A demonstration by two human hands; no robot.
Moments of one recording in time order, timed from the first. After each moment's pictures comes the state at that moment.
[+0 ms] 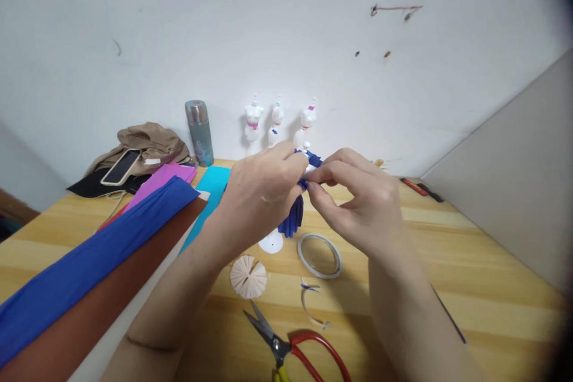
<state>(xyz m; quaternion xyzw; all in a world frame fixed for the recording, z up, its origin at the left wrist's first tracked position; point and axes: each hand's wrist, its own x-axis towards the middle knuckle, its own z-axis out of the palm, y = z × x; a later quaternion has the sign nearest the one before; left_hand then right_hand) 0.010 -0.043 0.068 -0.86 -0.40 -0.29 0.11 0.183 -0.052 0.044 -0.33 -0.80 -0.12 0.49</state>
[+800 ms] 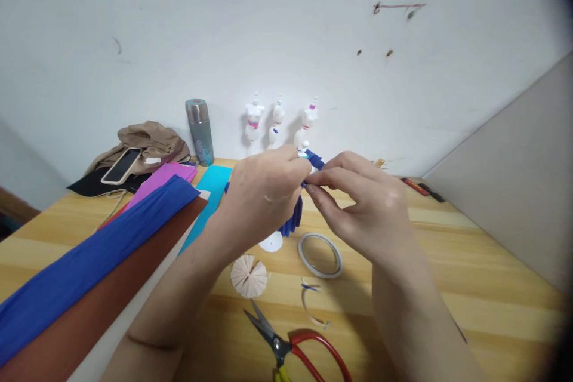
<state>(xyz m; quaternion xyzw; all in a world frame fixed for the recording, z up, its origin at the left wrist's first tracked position) 0.010 -0.042 0.066 -0.86 -0.40 -0.28 0.13 0.185 -0.056 0.044 -0.34 -0.81 -0.15 0.46</state>
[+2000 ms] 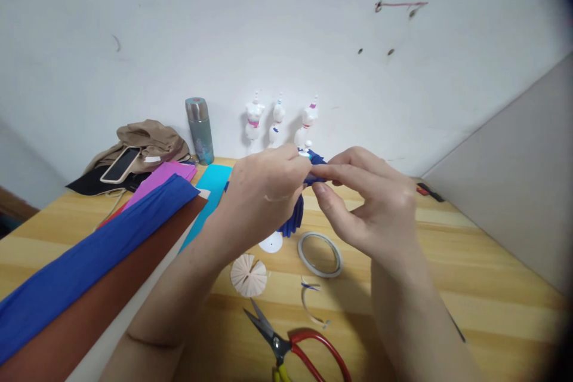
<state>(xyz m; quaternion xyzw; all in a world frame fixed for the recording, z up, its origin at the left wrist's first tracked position) 0.009 -0.041 0.065 -0.86 -0.39 -0.30 0.12 0.184 -0.055 0.043 -0.31 -0.79 -0.14 0.51</state>
